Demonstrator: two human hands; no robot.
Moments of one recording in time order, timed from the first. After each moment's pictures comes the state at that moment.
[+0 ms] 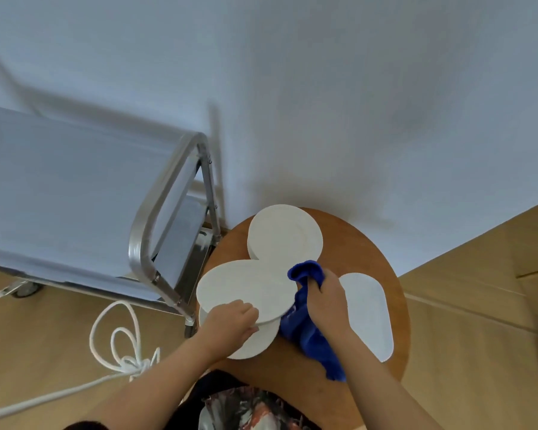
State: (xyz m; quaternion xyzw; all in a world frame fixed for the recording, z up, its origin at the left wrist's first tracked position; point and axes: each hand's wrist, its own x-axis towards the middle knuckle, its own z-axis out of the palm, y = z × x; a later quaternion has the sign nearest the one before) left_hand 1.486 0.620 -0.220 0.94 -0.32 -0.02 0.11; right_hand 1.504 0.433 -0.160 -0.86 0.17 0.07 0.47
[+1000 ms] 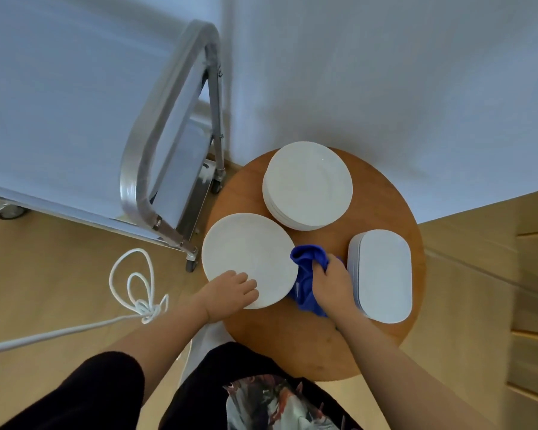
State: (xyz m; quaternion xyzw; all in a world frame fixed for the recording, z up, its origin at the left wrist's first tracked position) left_hand 1.480 0.659 -0.335 0.87 -0.45 -0.19 0.04; right_hand 1.497 0.445 -0.255 -0.89 0.23 0.19 0.35
